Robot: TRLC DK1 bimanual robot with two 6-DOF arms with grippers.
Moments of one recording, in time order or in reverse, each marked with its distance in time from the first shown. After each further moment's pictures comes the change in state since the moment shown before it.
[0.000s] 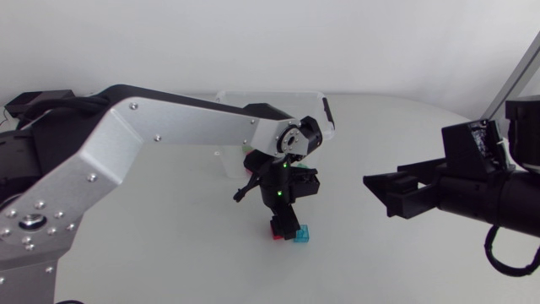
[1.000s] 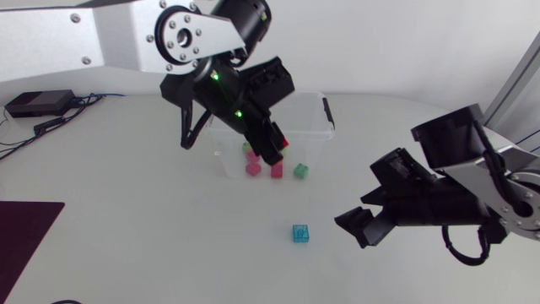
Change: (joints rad) left arm 0.131 -0.460 -0.103 0.242 0.012 -0.062; right arm 0.032 0.325 0.005 -0.014 -0.125 -0.240
